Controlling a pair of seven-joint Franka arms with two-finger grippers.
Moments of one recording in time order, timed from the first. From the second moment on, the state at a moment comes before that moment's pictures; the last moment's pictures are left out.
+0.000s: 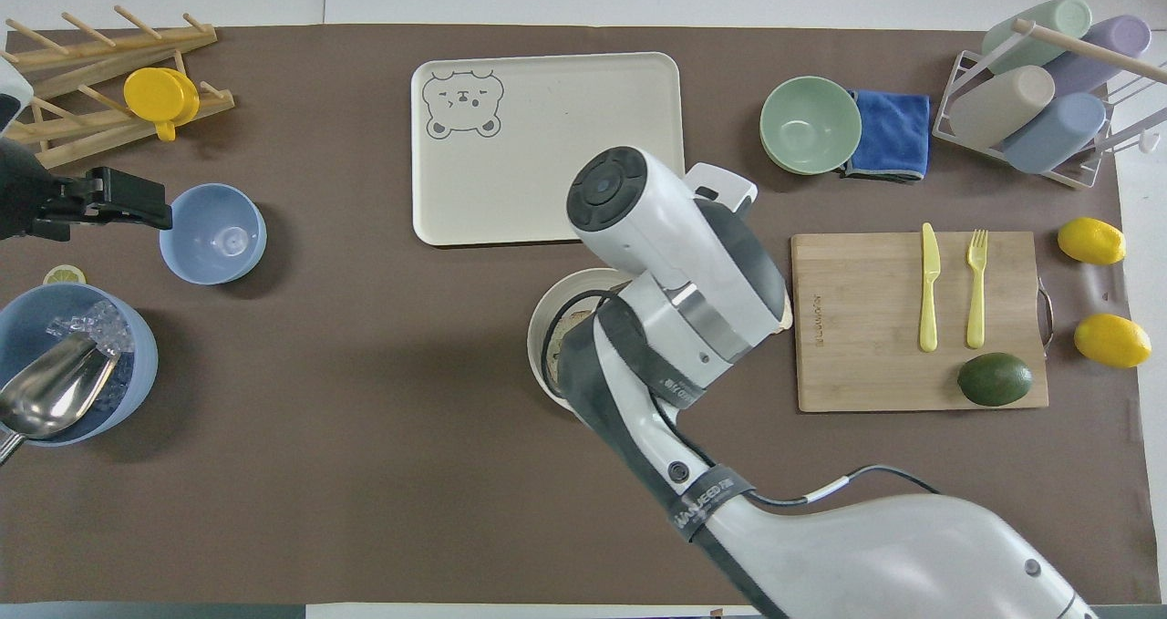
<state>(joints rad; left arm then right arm) -0.03 0.00 -0.06 -1.62 -0.01 1.66 -0.11 0.59 0.41 0.00 -1.54 -0.31 1.55 0.44</state>
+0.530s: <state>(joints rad) -0.03 0.00 -0.06 -1.64 -0.01 1.65 -0.11 0.72 0.46 0.00 -1.48 -0.16 1.63 0.73</state>
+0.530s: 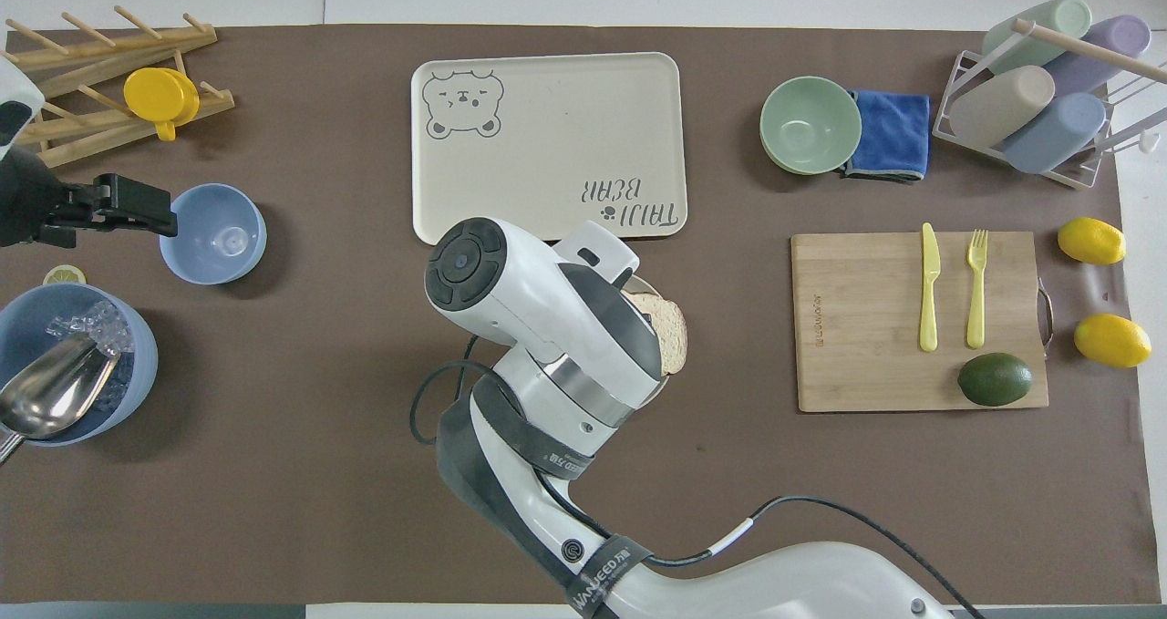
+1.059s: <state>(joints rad) -0.01 -0.01 -0.06 -1.66 -0.01 1.65 -0.12 0.72 0.48 0.00 -1.53 -0.10 1.80 0.82</state>
